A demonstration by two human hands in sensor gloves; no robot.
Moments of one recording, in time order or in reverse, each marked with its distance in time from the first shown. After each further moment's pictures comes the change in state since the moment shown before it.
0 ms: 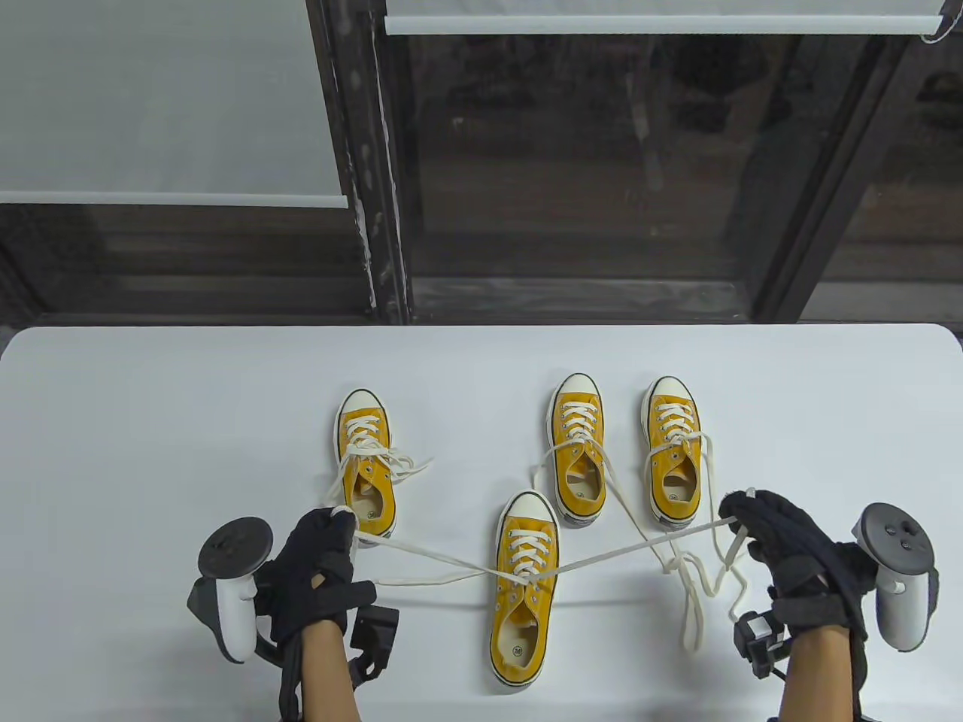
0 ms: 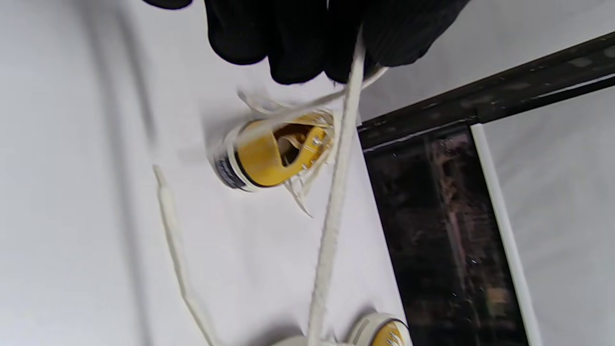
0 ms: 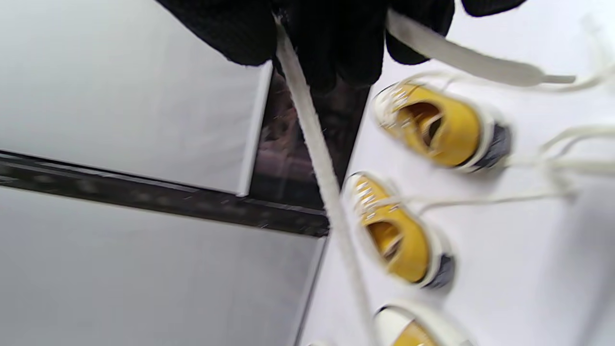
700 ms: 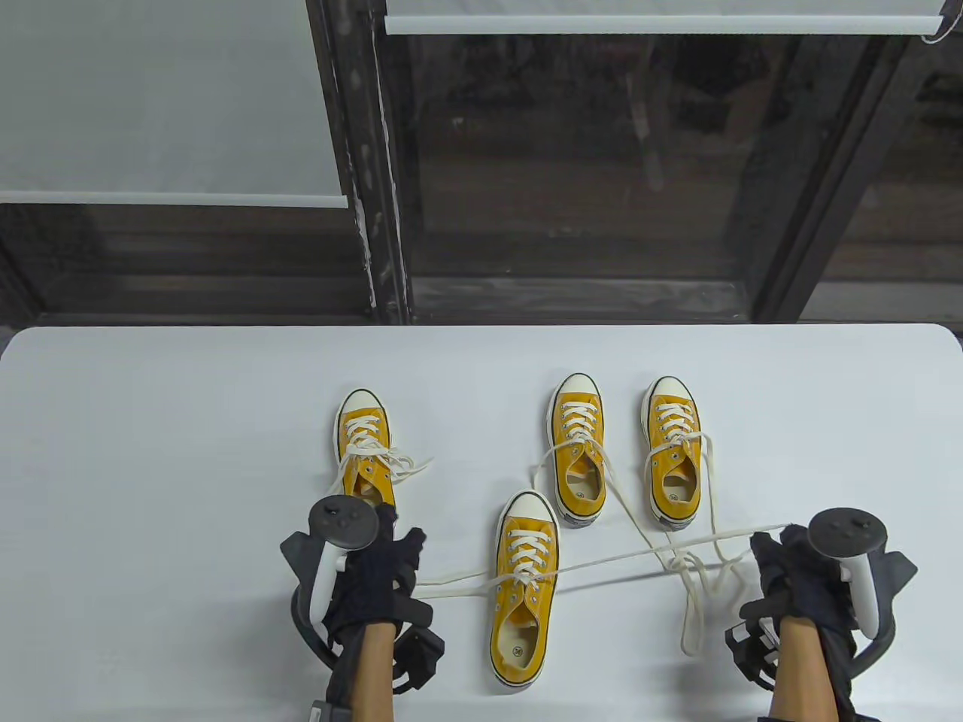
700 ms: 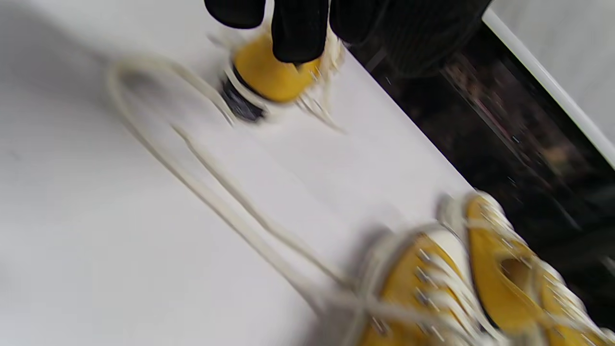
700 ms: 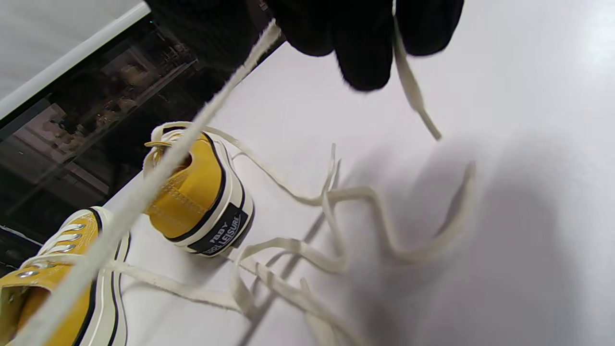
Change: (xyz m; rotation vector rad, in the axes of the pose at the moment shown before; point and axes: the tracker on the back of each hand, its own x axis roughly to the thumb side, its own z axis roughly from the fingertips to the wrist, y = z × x) left_hand 0.026 -0.082 -0.006 -0.208 -0.120 -0.474; right_hand -0.035 -0.003 -0.015 -0.280 0.401 0.536
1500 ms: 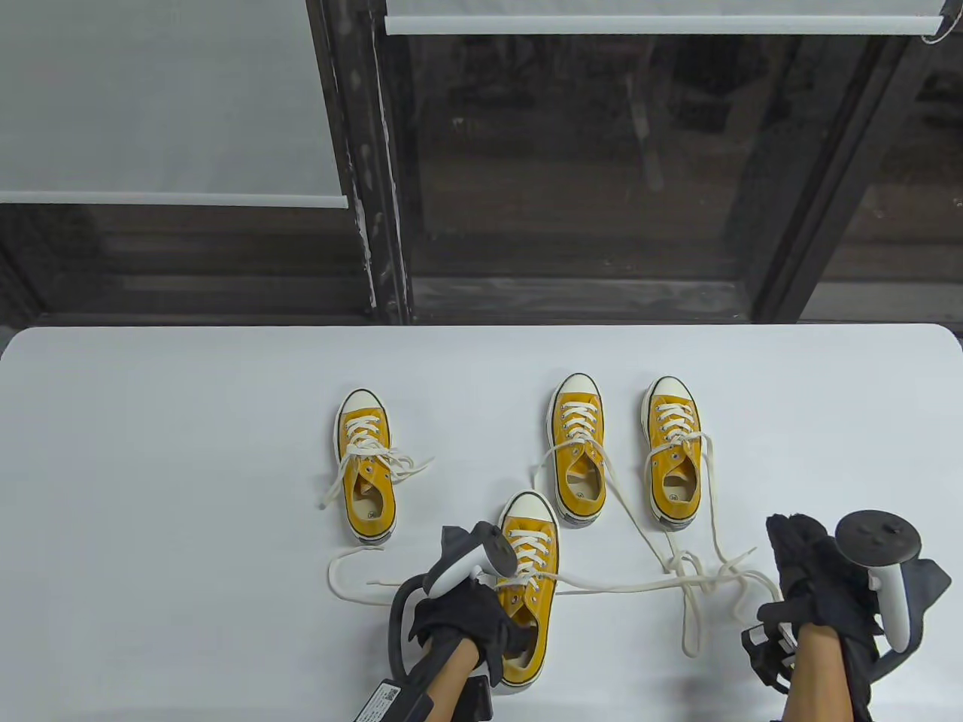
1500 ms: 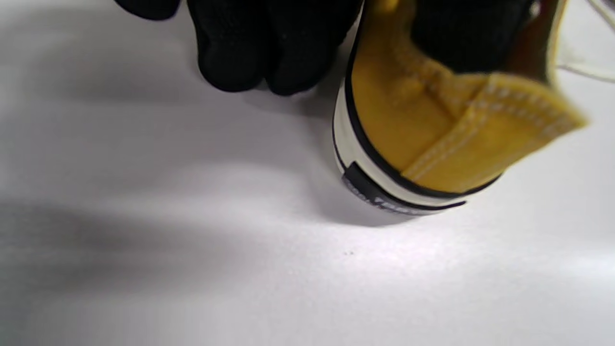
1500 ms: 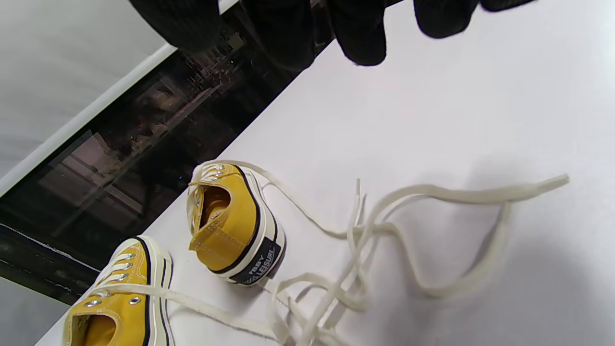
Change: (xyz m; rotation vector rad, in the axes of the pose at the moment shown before) left_hand 0.037 -0.114 -0.021 -0.420 0.080 -0.673; right_hand 0.002 -0.025 0.018 -0.058 -0.084 -0.056
